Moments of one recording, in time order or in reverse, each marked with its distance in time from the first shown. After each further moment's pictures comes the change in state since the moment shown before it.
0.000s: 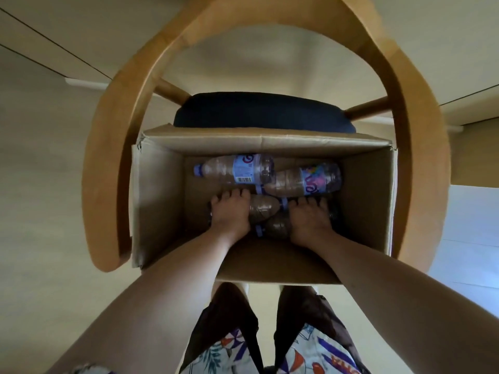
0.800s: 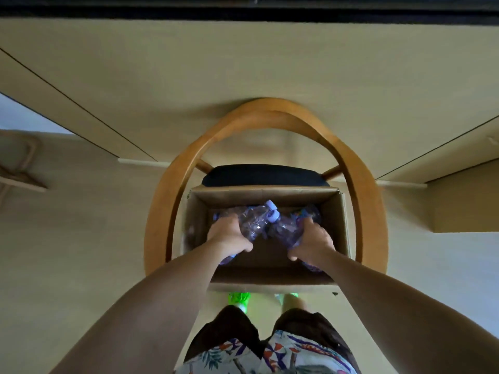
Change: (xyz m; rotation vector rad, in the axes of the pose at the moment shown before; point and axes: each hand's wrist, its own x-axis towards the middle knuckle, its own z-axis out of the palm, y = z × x) left_hand -0.108 -0.009 -0.126 -0.406 0.108 -0.142; right_hand -0.113 0.010 -0.092 0.649 0.184 0.212
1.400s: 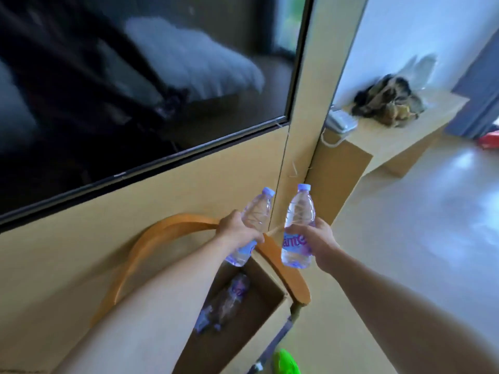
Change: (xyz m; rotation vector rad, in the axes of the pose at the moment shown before) left_hand -0.110 0.230 -0.088 -0.106 -0.106 0.715; right_hand -0.204 0.056 -0.122 1.478 0.827 0.167
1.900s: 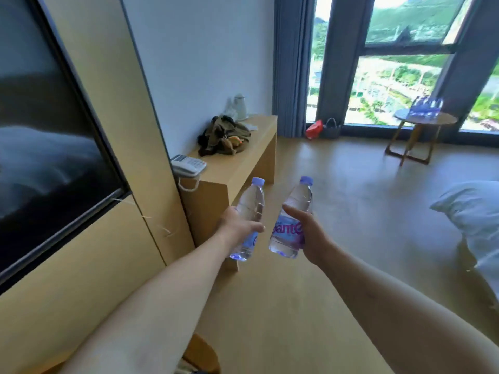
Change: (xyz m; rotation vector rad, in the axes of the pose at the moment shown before) left_hand -0.045 0.269 0.226 0.027 -0.355 0.437; right_hand -0.042 -0.020 -0.293 0.622 0.356 -0.275
